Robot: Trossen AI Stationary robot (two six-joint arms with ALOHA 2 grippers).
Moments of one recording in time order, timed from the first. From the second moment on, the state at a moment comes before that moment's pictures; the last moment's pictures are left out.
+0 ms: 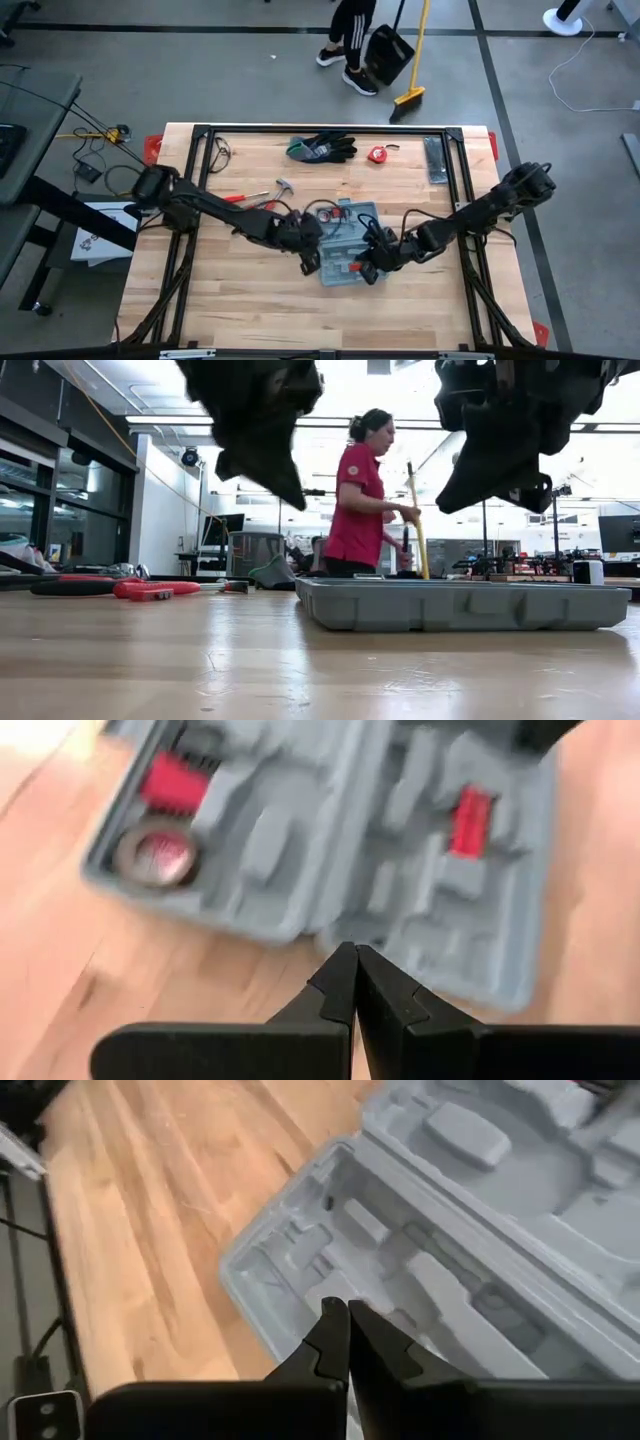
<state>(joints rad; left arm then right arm) -0.28 1.74 1.18 -0.44 -0.28 -0.64 0.44 1.54 0.84 -0.18 0.30 1.03</state>
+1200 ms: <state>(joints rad) -0.06 1.56 0.83 -0.70 -0.18 -0.76 0.34 1.51 0.84 -0.33 0.47 1.23</state>
